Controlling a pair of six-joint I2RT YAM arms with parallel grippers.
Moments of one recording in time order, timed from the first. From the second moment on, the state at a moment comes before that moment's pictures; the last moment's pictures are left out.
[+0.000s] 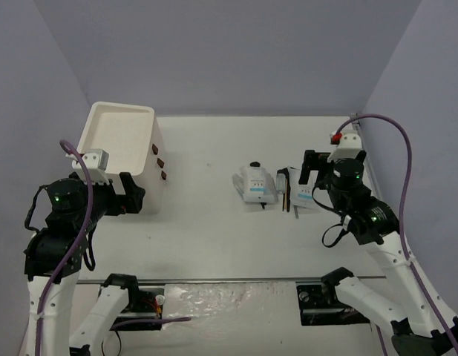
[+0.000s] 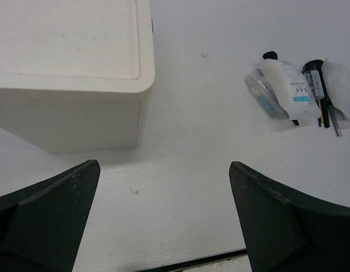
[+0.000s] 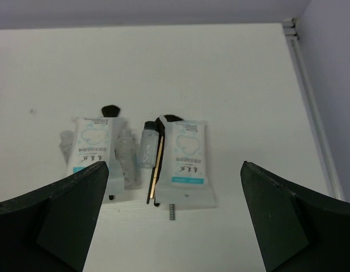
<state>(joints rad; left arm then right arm) -0.09 0.69 1.21 -0.96 0.14 -0.15 0.43 0.79 1.02 -0.53 0.41 0.14</state>
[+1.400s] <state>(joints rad) -0.09 0.67 1.06 -0.92 0.14 -0.18 0.68 1.60 1.09 -0.19 0.41 0.30</state>
